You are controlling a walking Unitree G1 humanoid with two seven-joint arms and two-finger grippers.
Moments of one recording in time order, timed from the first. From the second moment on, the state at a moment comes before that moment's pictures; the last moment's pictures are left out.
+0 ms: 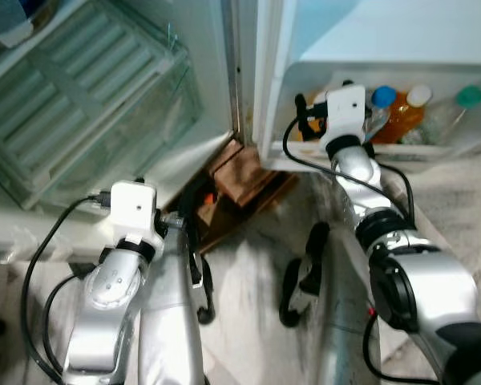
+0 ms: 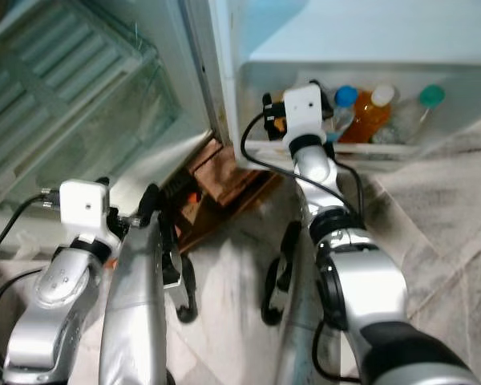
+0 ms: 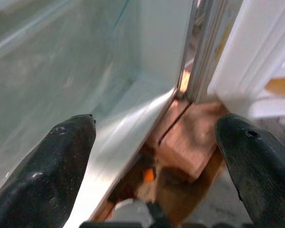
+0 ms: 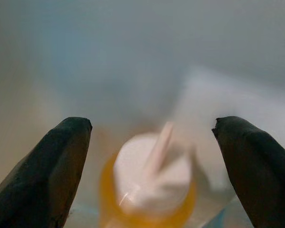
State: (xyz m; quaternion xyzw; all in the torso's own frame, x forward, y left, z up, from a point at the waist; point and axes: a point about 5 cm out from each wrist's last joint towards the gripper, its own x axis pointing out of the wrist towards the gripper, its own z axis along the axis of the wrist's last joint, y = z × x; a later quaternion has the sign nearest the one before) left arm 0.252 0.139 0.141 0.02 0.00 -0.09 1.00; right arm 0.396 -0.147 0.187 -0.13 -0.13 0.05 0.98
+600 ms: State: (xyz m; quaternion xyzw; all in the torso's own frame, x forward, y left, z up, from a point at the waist) left arm 0.259 0.143 0.109 0.01 0.00 -0.06 1.00; right arm 0.305 -0.153 0.101 -0.07 -0.10 0.11 0.99
